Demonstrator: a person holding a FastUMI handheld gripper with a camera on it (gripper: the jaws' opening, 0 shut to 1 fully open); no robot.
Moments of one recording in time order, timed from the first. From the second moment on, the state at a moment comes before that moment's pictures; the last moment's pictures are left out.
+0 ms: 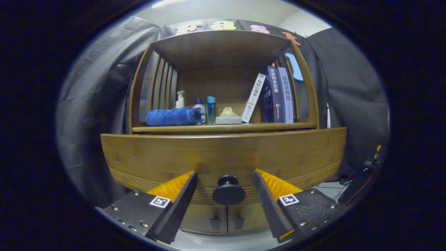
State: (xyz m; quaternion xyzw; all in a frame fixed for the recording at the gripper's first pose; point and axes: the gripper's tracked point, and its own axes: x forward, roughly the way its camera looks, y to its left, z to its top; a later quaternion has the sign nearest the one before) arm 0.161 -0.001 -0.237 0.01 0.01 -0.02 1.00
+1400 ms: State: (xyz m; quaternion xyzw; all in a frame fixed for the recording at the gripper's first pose) arm 0.253 0.000 -0.236 0.01 0.01 -0.02 1.00
